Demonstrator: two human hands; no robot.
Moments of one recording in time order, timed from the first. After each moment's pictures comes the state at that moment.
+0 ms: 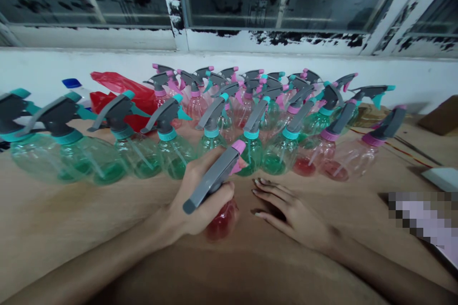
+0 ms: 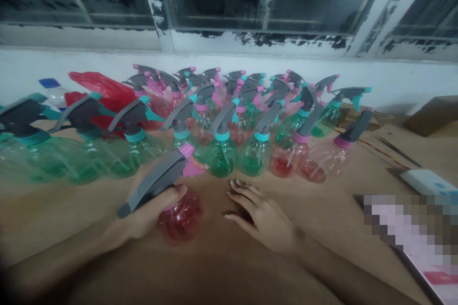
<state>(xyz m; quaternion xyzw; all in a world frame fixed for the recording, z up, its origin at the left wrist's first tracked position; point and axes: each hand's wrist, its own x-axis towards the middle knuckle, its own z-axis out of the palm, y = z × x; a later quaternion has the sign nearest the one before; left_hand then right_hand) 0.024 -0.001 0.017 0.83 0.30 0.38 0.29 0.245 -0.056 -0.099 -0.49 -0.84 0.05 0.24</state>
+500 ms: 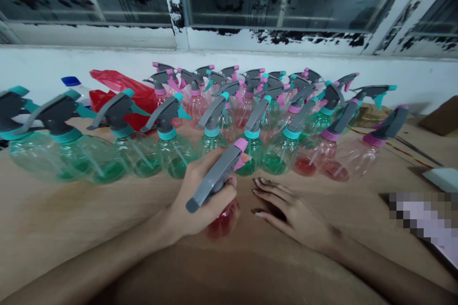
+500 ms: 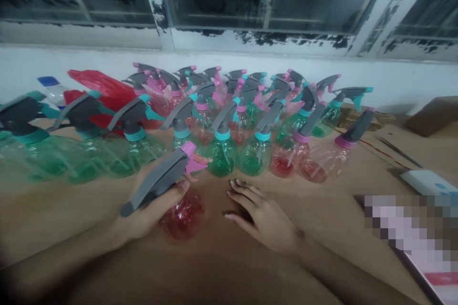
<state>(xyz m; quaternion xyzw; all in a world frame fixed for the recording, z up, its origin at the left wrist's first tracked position) 0.026 0.000 0.012 0.82 0.30 0.39 0.28 0.245 -0.056 -0.098 -0.49 -0.84 0.05 0.24</state>
